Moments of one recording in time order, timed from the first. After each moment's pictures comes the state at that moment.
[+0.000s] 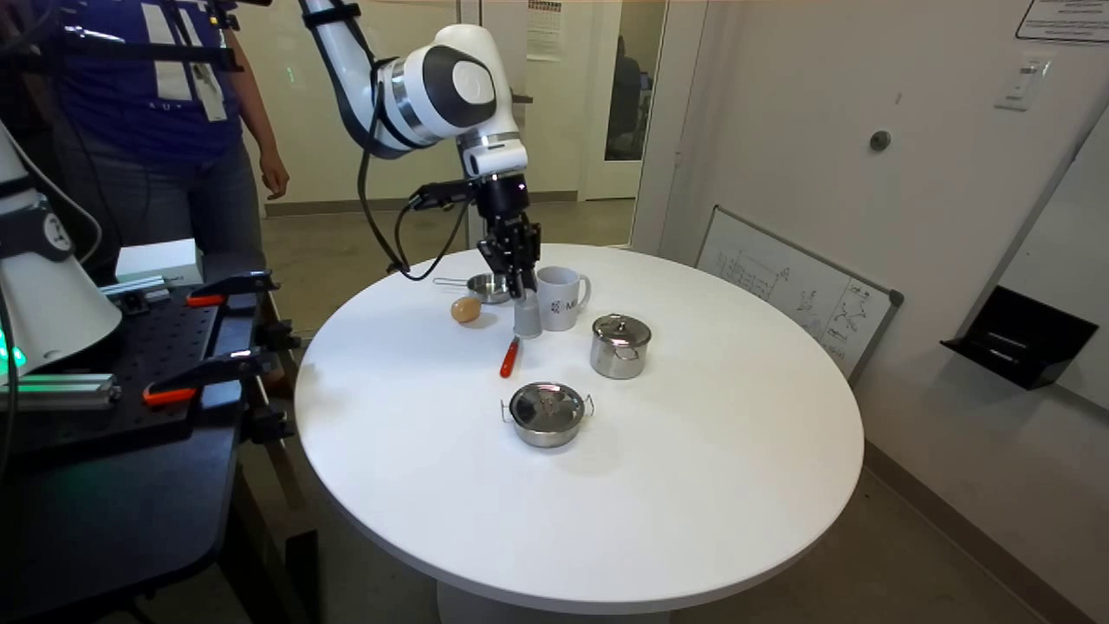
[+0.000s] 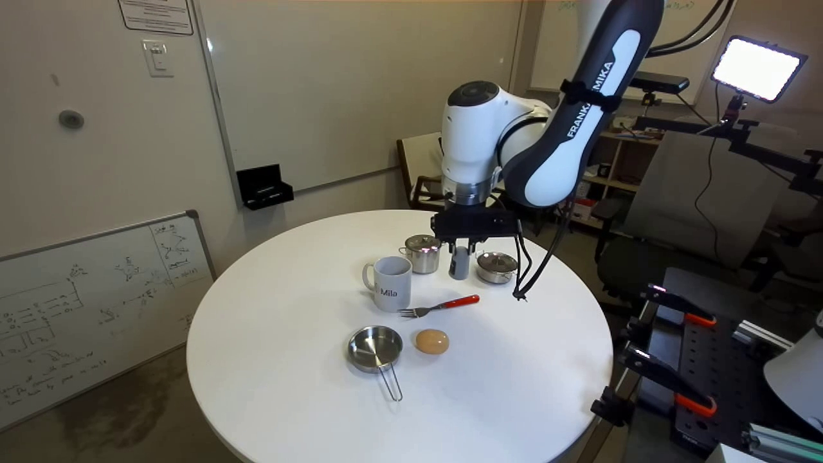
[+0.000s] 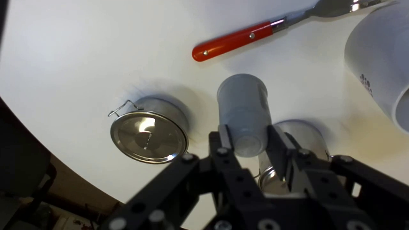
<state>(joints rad) 0.35 0.54 -0.36 -2.26 -0.67 2.86 1.61</state>
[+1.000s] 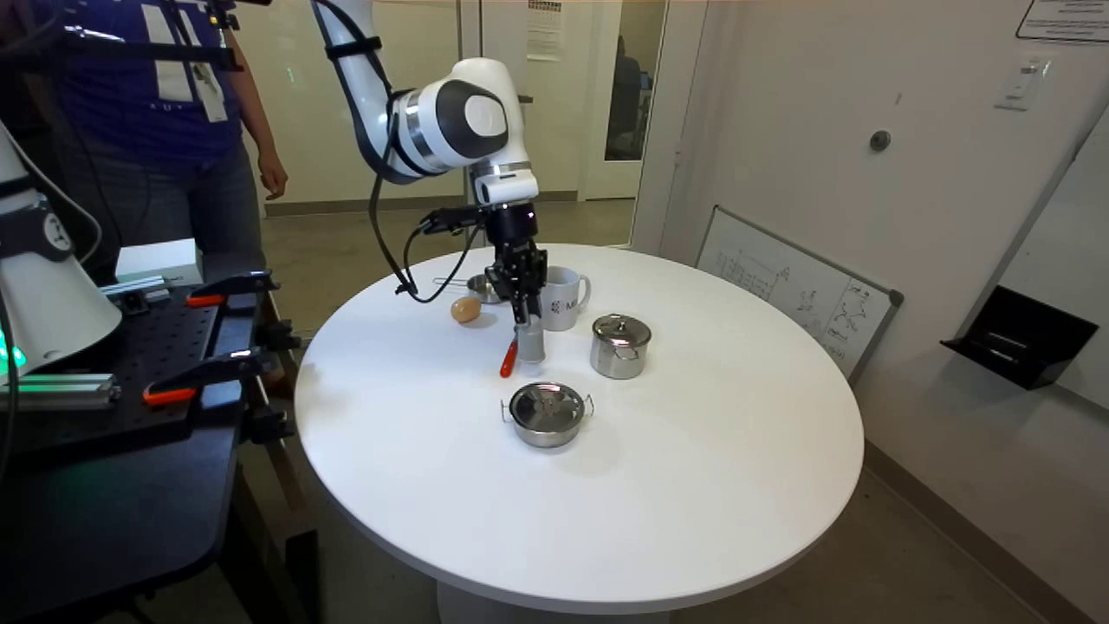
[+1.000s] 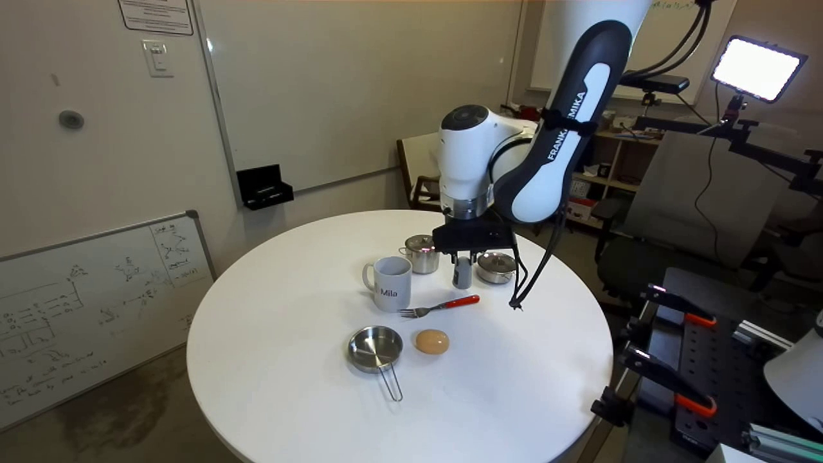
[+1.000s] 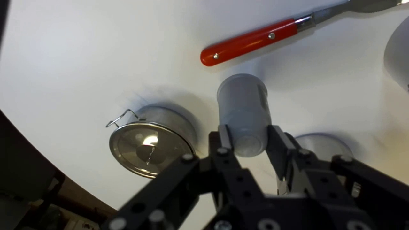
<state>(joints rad) 0.32 0.64 -0.35 -2.19 -0.62 2.86 1.57</state>
